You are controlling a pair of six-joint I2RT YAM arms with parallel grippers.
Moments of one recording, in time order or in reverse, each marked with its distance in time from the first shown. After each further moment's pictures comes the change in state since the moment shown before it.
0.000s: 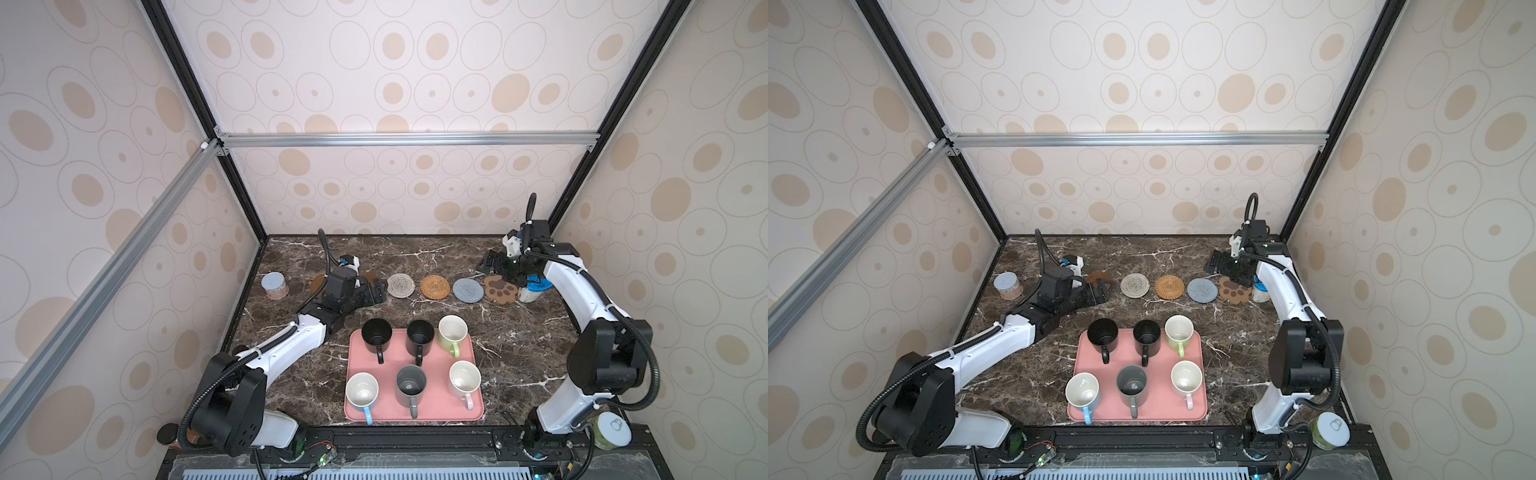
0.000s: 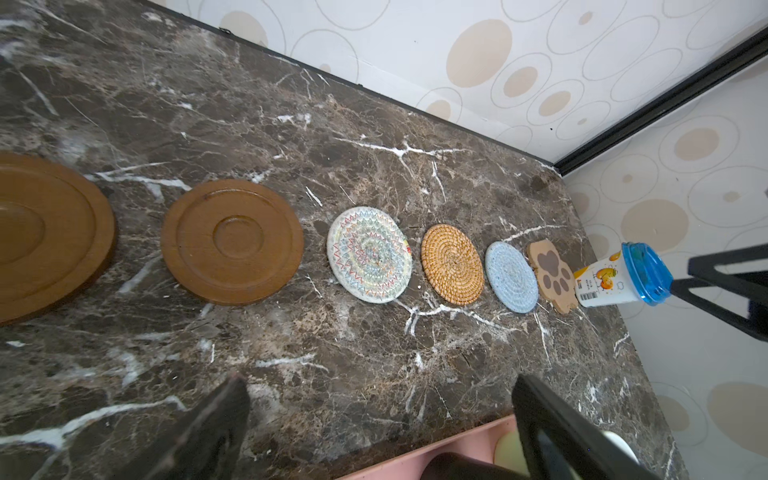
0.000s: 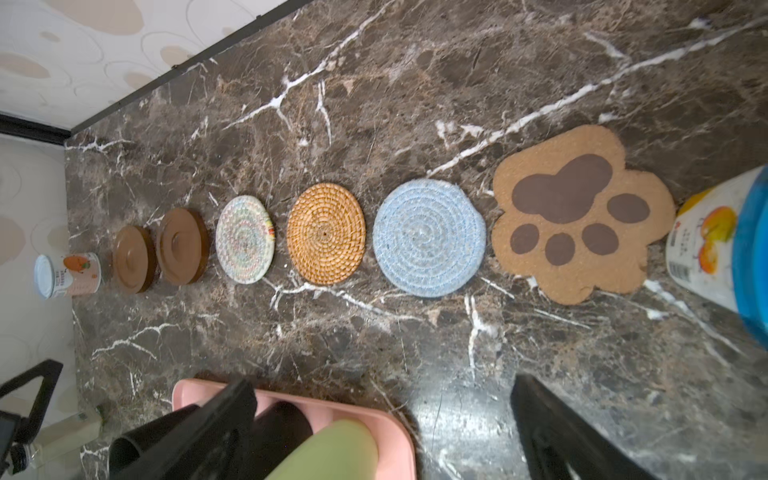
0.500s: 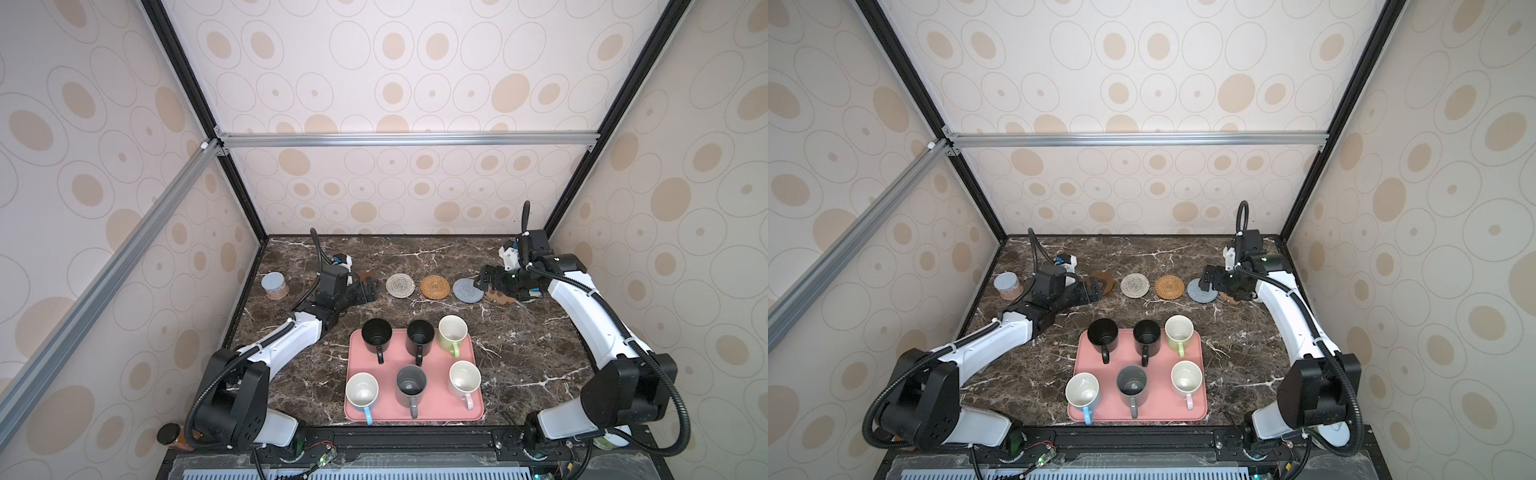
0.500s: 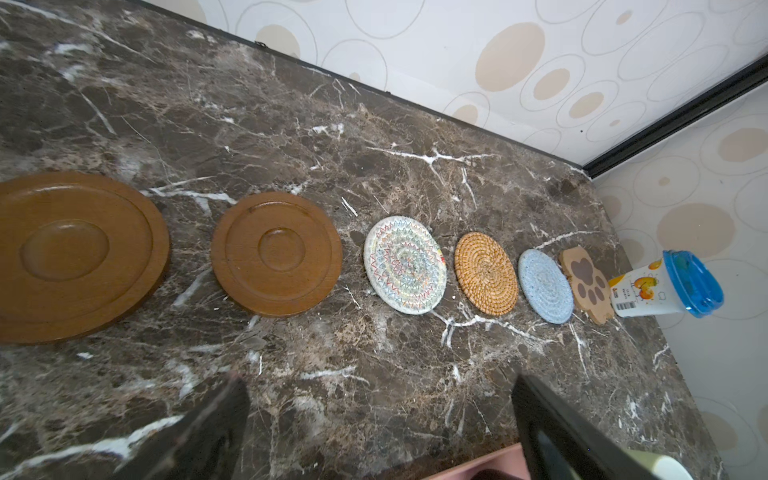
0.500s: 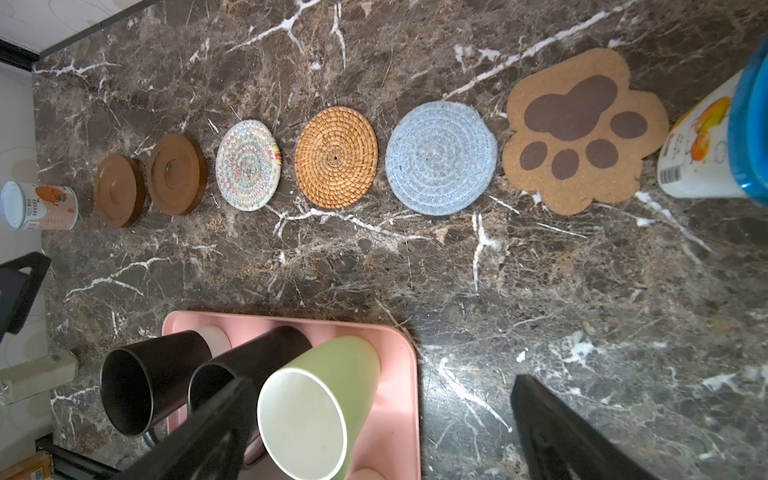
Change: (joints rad) left arm 0.067 0.089 0.019 0.010 0.055 0.061; right arm 0.085 -0.191 -0.110 -0.111 0.077 0.005
